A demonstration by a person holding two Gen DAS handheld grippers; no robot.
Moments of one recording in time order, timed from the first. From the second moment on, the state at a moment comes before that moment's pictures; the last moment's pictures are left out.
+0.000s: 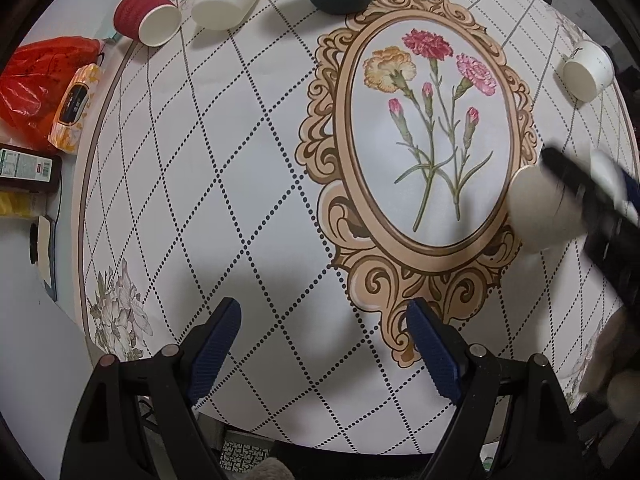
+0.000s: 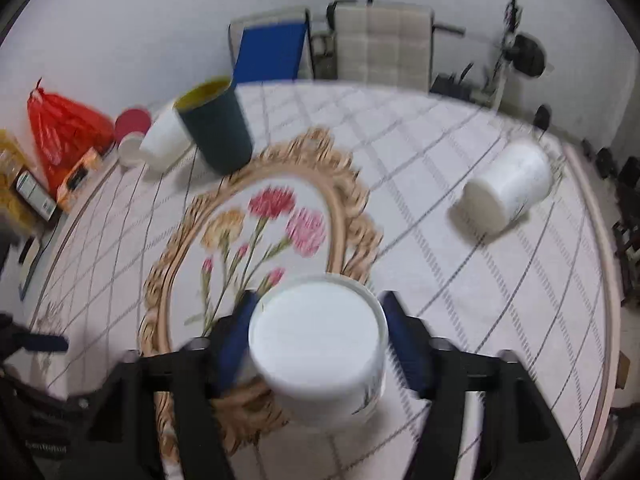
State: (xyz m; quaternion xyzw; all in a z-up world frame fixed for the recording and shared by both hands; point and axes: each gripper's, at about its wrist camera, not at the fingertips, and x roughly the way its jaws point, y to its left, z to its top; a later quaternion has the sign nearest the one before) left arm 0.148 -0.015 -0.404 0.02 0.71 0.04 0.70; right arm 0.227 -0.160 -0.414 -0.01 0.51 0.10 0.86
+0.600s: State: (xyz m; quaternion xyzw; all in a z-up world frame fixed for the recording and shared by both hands) left arm 0.120 -0.023 -0.262 0.05 0.62 -0.05 0.78; right arm 0.142 -0.201 -0.278 0.06 0.57 -0.11 0.82
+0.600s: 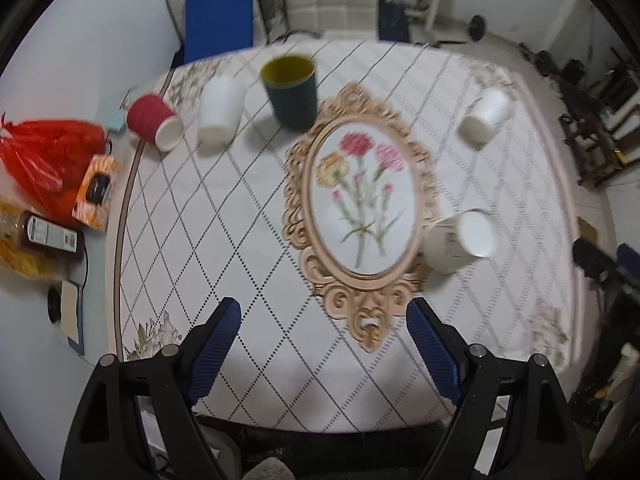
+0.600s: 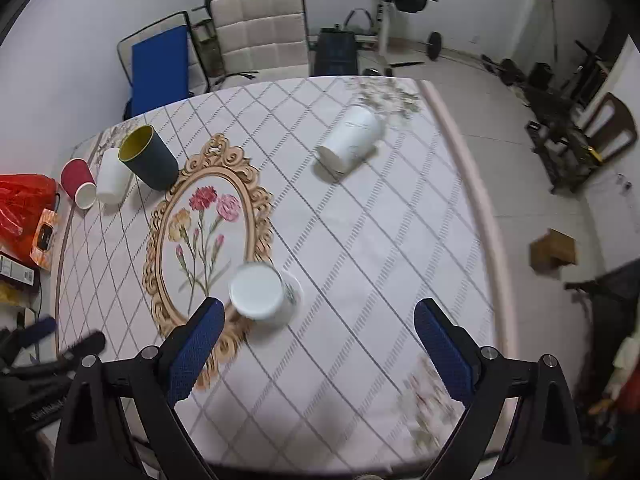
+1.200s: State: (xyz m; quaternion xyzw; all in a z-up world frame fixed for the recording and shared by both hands) left arm 0.037 -0.041 -0.097 0.05 0.53 -0.07 0.84; right arm 0.010 -0.190 -0.086 0.05 0.48 -0.13 0.87
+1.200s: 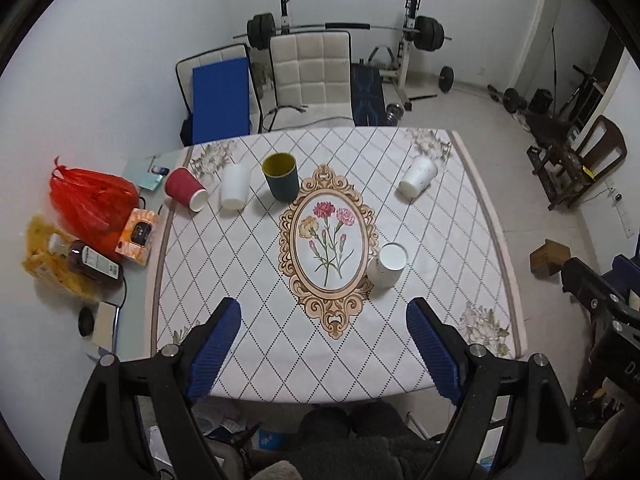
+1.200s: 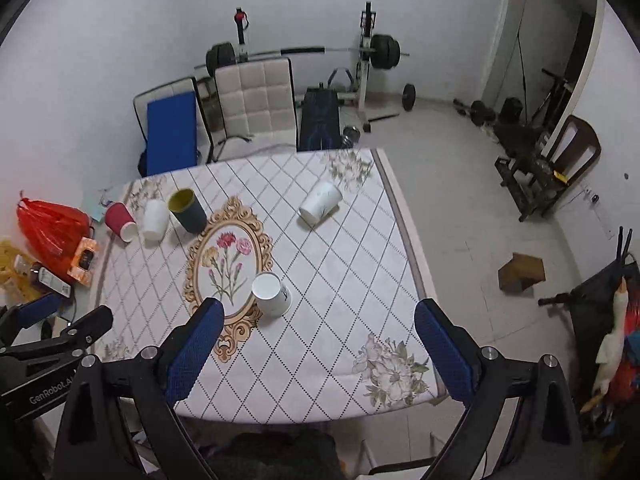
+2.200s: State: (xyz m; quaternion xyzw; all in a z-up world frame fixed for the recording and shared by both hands) left arm -0.001 -0.052 -0.044 0.03 0.49 -0.04 0.87; right arm -0.039 -0.199 -0.002 0.04 0.44 -0.11 0.89
